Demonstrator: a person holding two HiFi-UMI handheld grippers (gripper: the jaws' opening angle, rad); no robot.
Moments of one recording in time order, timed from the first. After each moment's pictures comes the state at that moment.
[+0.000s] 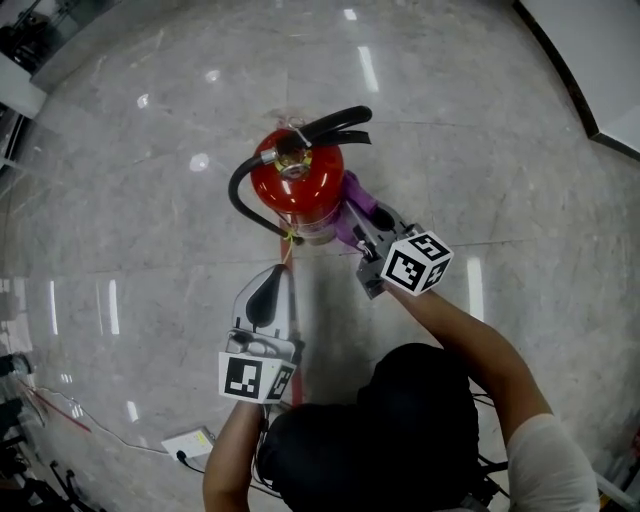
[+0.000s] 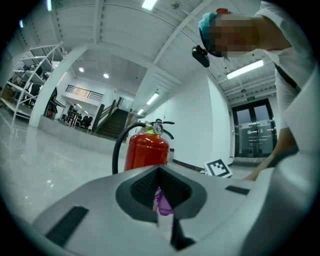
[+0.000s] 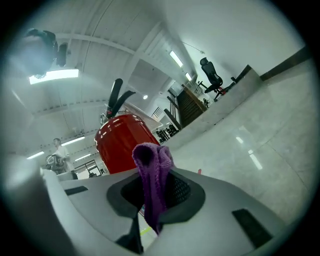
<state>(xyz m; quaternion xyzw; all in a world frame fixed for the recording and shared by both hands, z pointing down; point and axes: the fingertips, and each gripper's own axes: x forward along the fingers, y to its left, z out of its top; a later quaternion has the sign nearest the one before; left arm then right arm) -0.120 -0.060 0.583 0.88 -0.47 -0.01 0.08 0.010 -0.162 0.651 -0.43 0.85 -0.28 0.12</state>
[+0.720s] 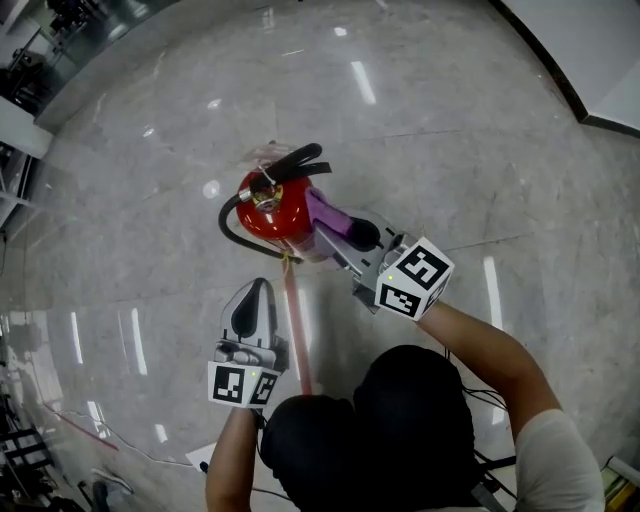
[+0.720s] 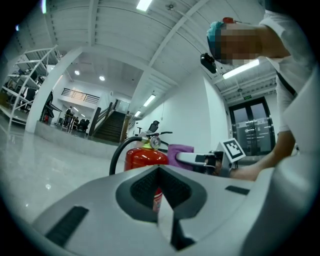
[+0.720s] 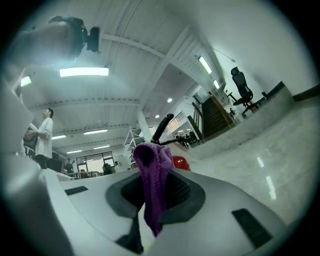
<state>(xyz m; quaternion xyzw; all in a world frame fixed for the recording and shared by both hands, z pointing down) -0.124 -0.069 0.544 0.89 -0.46 -0.01 0.06 -0.004 -0.131 0.530 -0.36 0.91 -0.16 0.12</state>
